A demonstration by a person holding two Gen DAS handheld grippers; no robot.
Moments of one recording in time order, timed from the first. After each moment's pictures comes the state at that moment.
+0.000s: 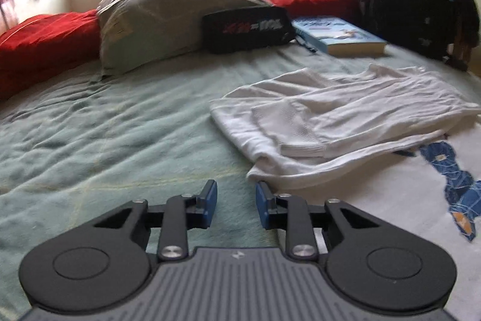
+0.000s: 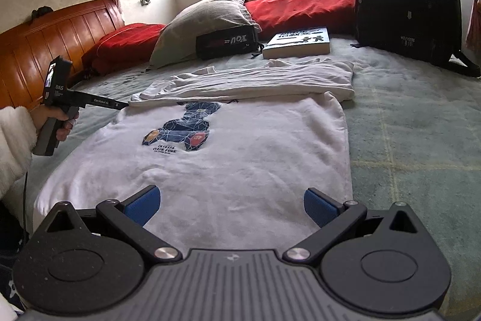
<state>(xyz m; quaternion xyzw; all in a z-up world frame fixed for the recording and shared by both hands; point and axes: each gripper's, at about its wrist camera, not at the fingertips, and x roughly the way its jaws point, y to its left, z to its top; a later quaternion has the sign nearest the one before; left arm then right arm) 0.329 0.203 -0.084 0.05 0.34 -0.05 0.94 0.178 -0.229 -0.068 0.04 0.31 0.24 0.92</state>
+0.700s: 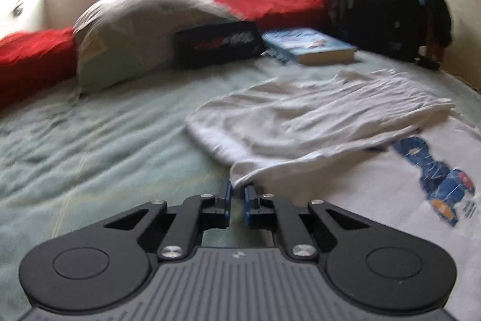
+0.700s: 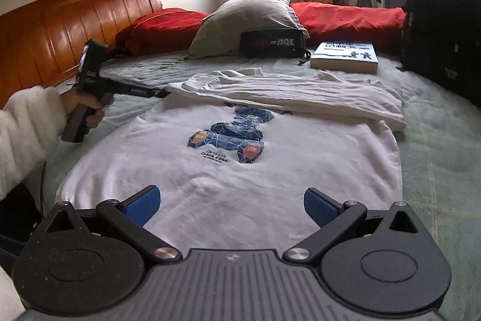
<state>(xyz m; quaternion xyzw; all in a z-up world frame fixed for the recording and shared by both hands) 0.314 0.209 -0.089 0.05 0.33 -0.07 0.94 0.176 -0.184 -0.049 -0.02 0.31 0.30 0.90</state>
